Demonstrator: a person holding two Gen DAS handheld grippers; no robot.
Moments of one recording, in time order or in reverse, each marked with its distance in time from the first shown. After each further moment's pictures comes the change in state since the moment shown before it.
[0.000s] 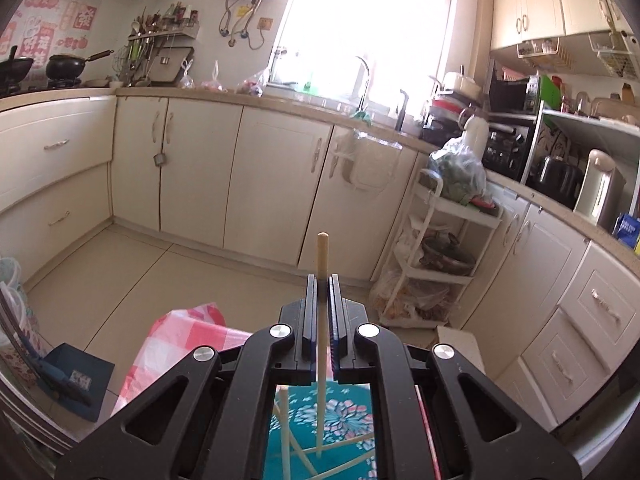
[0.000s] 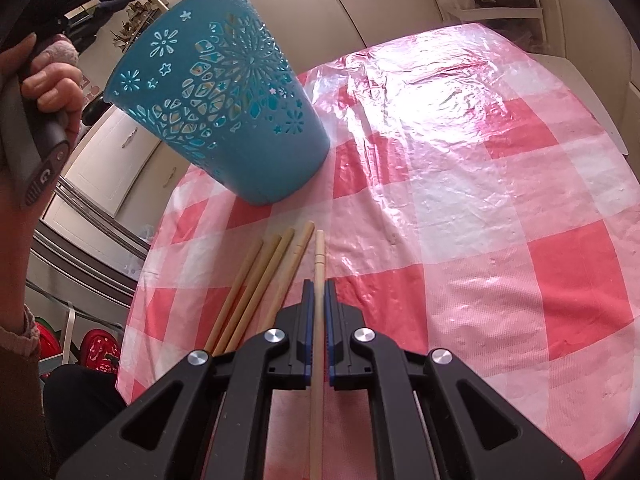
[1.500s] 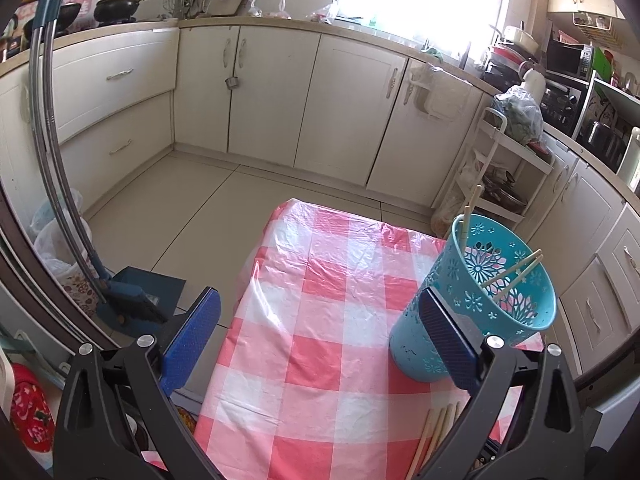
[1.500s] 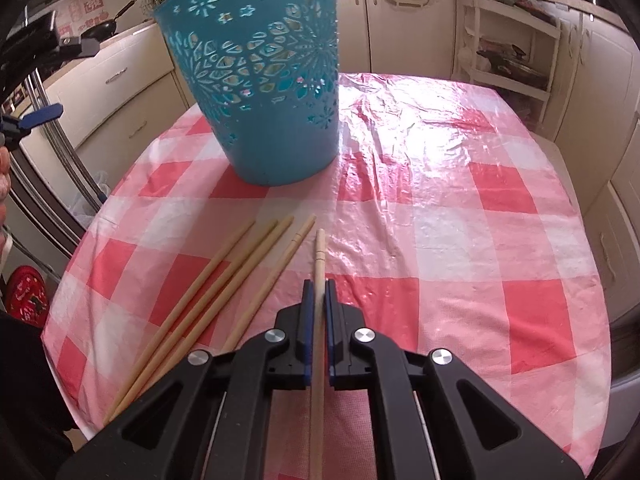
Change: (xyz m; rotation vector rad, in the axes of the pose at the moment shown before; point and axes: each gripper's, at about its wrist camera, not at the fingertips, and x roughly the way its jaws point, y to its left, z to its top) left arm -0.081 0.128 -0.074 -0.054 0.243 0.161; right arm 0.007 0.037 -0.011 -0.255 -0.029 -0.238
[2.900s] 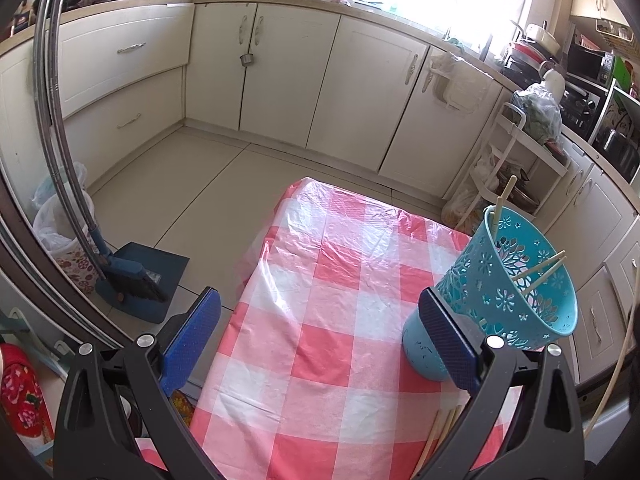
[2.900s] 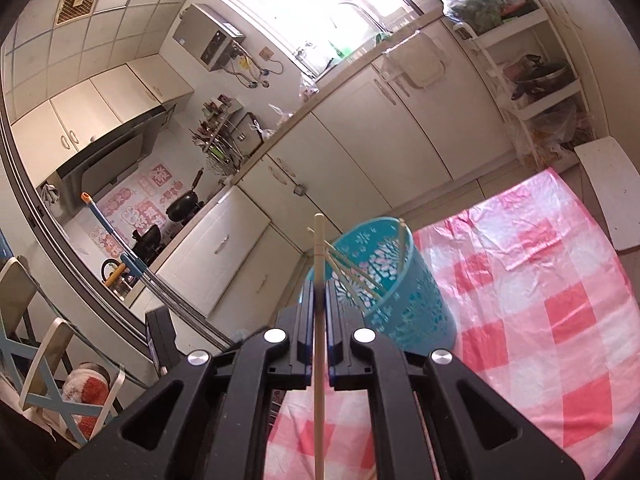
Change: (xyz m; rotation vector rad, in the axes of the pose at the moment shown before) left arm 0.026 0.011 -0.005 -0.066 0.071 0.029; right arm -0.111 -0.013 0.118 0.321 -0.380 0.490
